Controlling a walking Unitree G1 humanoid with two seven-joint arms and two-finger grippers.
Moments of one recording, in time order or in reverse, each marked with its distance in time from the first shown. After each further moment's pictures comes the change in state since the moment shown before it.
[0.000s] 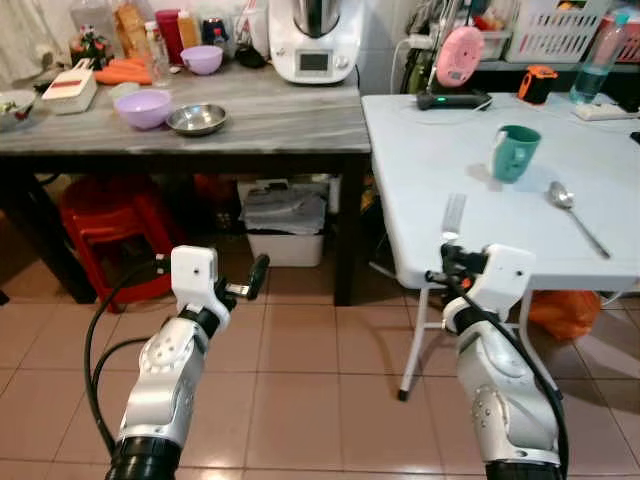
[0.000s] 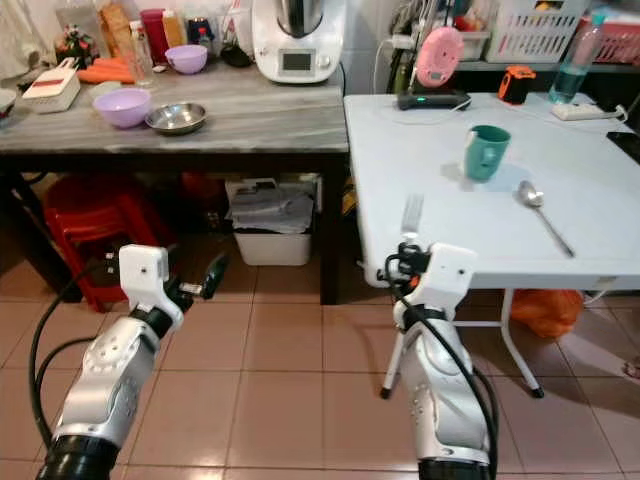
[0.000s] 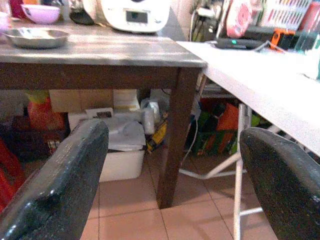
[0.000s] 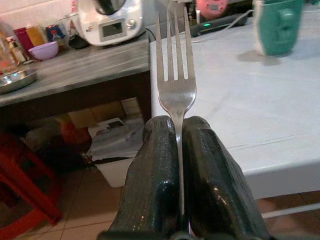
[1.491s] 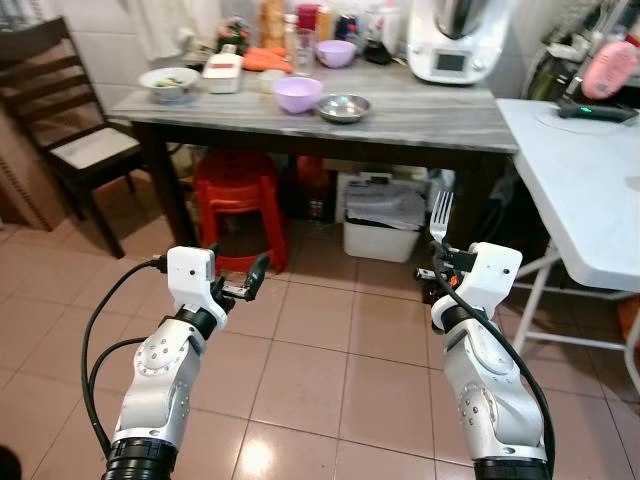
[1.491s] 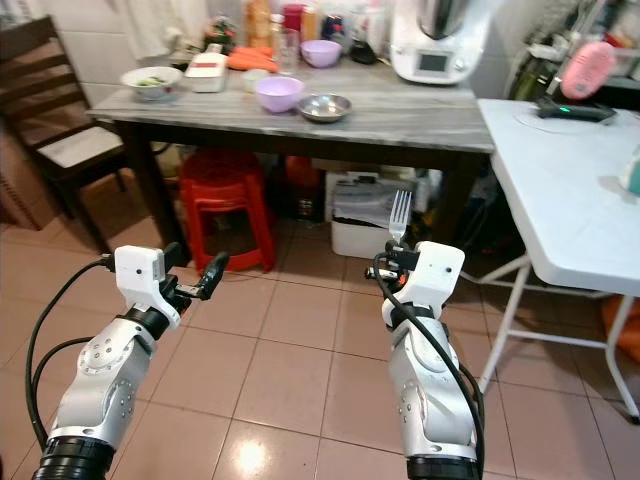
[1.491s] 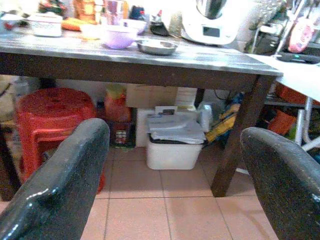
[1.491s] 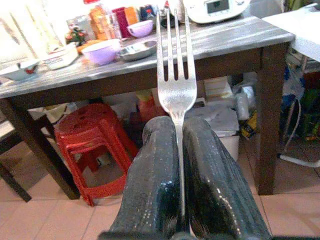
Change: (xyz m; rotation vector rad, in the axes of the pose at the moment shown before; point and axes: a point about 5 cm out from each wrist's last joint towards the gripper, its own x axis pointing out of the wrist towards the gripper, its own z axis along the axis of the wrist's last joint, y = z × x) left arm -0.005 0.002 -0.001 -0.016 -0.015 -0.042; right arm 0.004 0.013 0.000 0.010 -0.007 0.039
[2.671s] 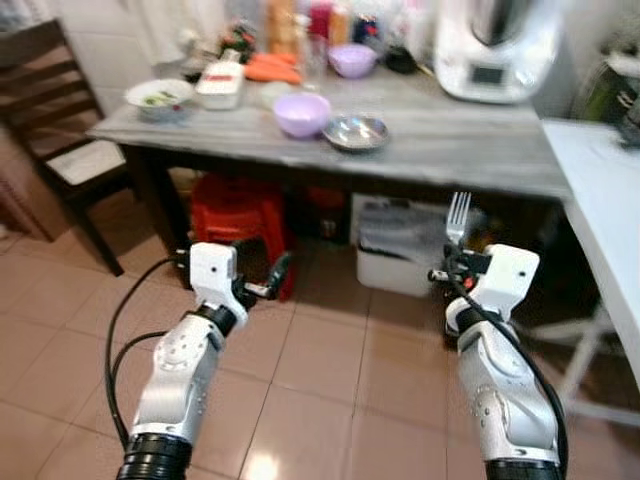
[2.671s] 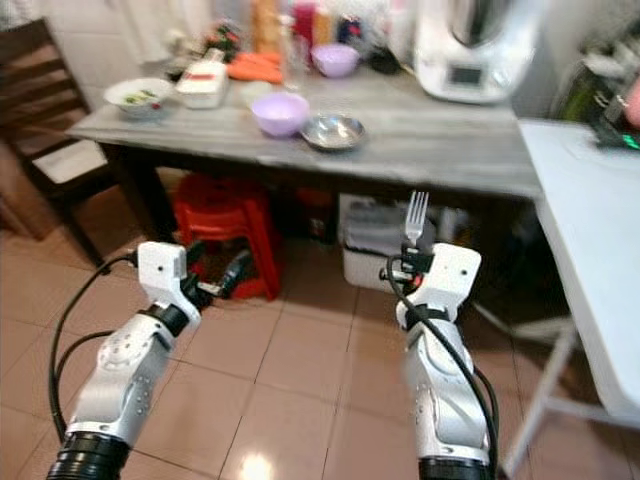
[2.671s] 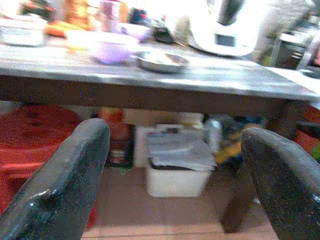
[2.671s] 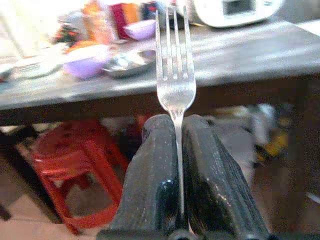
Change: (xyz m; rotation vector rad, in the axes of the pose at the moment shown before) left arm 0.007 -0.018 0.001 -0.019 -0.011 -0.069; right arm -0.002 -0.012 0.002 -0.023 -0.019 -0.035
